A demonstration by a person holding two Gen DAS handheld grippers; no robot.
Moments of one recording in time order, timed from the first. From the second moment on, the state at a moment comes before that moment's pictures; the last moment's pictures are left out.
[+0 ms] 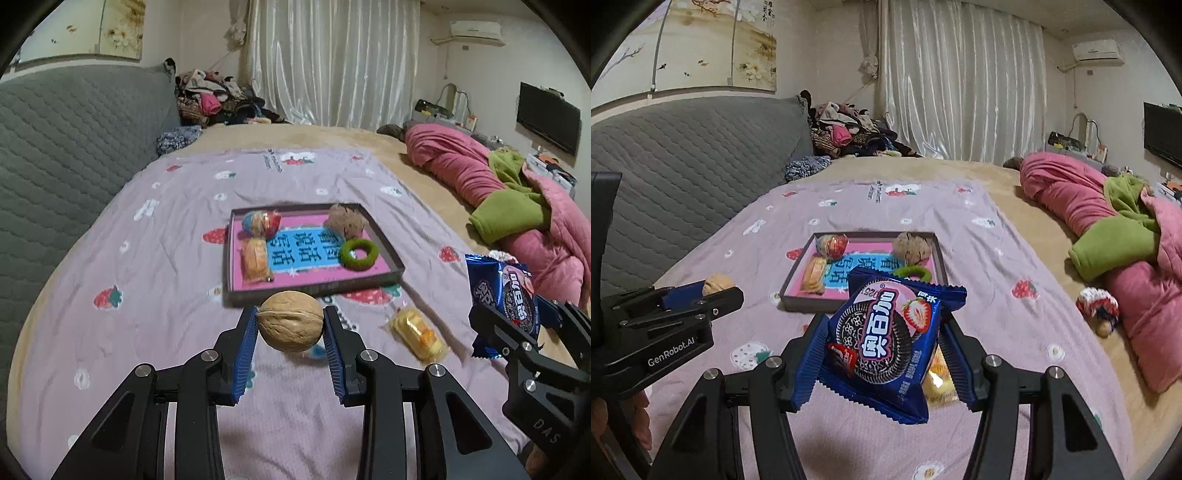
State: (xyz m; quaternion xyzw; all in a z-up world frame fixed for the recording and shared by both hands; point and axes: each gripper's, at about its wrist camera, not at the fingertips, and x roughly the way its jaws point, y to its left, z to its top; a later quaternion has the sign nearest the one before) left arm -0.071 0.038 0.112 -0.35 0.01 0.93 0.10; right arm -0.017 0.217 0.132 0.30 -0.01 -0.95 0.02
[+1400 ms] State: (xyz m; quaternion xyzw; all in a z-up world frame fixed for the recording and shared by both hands) left arm -0.282 0.105 0.072 -0.35 0.00 0.93 0.12; right arm -0.206 0.243 0.132 0.28 0.05 -0.96 0.05
